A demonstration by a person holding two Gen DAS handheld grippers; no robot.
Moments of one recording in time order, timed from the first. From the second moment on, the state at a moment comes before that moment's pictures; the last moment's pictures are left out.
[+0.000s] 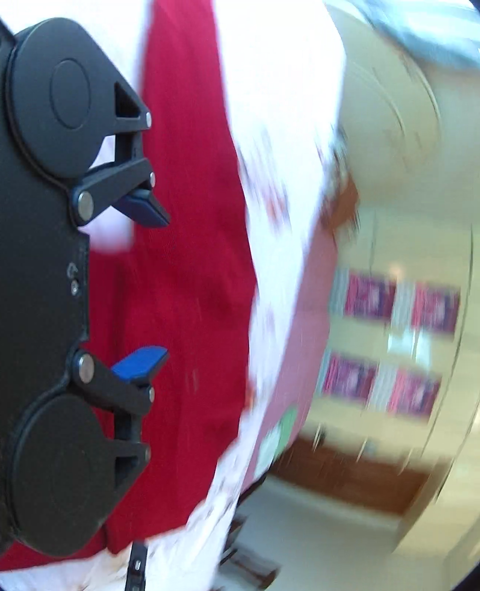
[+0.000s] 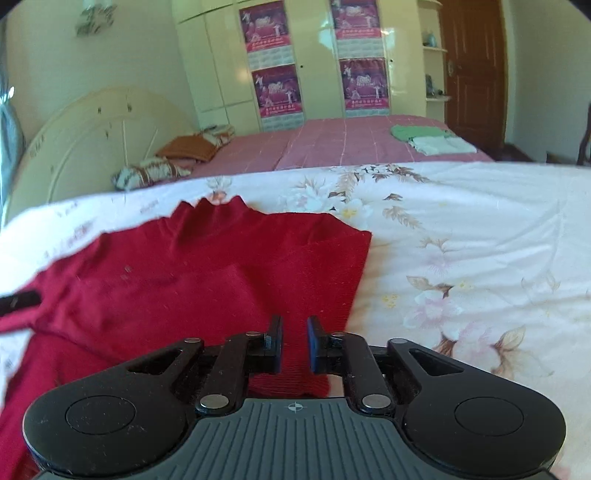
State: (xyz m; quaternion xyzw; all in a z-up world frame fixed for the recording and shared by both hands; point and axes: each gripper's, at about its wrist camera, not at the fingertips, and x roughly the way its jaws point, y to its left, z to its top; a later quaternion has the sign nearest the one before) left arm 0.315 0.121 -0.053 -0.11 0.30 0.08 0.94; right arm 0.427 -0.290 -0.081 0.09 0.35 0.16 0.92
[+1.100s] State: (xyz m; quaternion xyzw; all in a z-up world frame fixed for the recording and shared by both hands) left arm 0.246 0.392 -0.091 -0.41 0.18 0.21 0.87; right arm 0.387 -0.216 -0.055 0.17 0.38 0.06 0.91
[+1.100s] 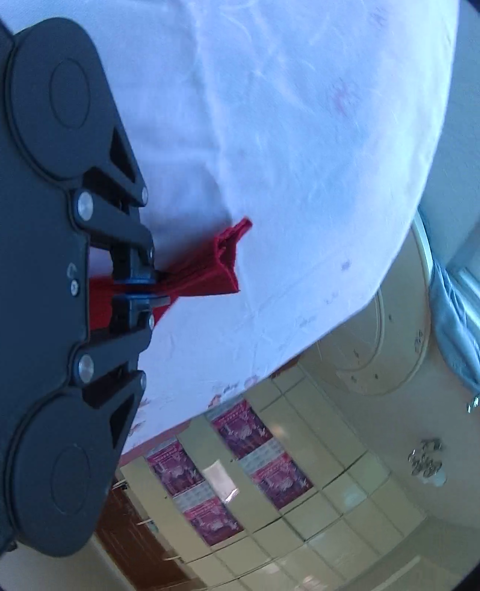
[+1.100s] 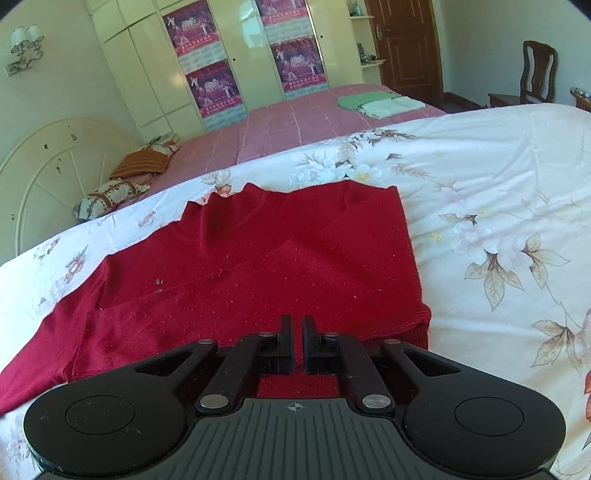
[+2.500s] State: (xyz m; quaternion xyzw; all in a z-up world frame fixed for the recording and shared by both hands) left arm 0.341 0.135 -0.084 -0.06 0.35 0.03 0.93; right arm 0.425 -0.257 -0.085 0.34 0.41 0.15 0.83
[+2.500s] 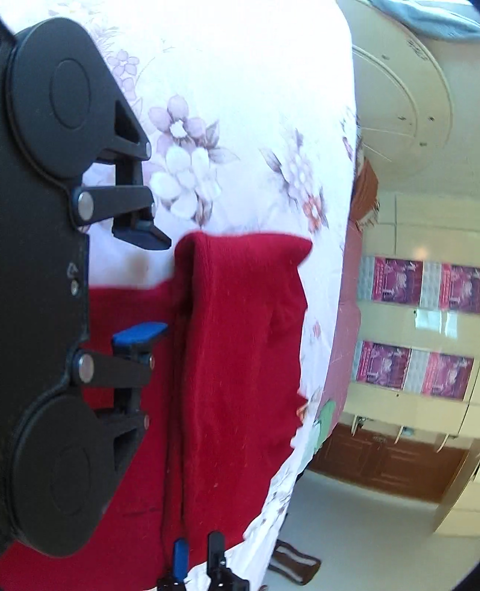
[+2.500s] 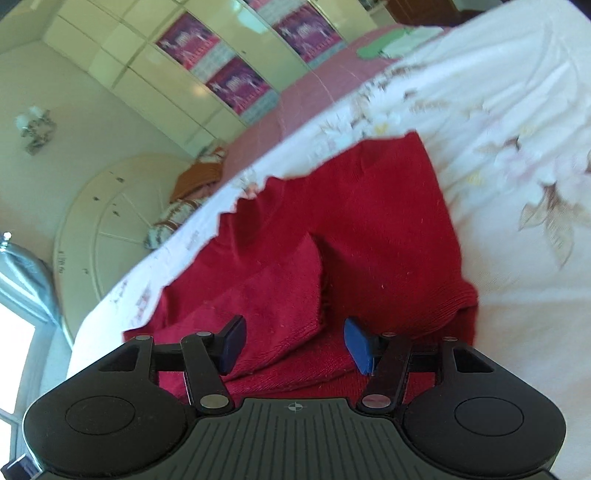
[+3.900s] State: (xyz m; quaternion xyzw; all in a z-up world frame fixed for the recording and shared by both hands) left arm 0.379 0.117 -0.096 -0.07 0.34 -0.08 0.93; right arm 0.383 -0.284 -0.065 0.24 0.33 0.03 0.91
